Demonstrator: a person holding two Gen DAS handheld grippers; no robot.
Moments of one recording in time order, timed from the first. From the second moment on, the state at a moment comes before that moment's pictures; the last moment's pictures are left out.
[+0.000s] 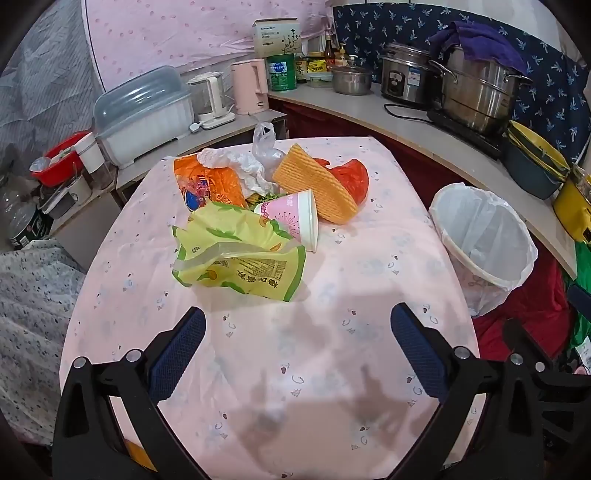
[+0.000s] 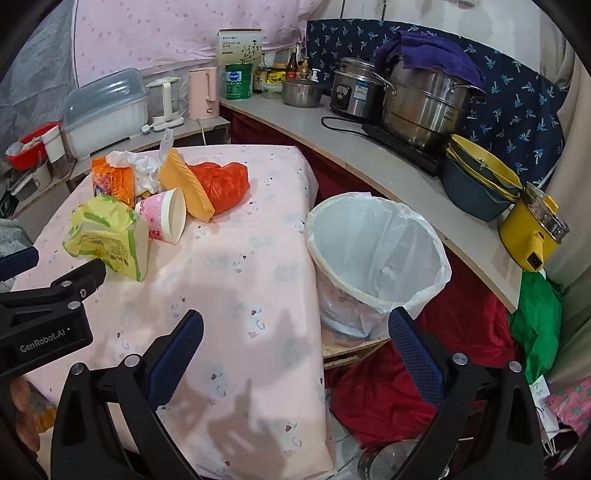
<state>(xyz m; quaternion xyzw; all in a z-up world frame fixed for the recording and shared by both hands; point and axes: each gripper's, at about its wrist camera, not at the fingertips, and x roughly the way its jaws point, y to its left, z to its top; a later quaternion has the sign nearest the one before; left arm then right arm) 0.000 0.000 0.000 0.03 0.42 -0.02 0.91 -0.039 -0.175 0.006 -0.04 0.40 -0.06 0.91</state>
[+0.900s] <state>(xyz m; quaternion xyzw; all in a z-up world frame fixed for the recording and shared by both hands) -0.009 0.012 -0.006 0.03 0.41 -0.02 0.91 -0.044 -0.168 0.001 -0.05 0.40 -0.08 0.91</state>
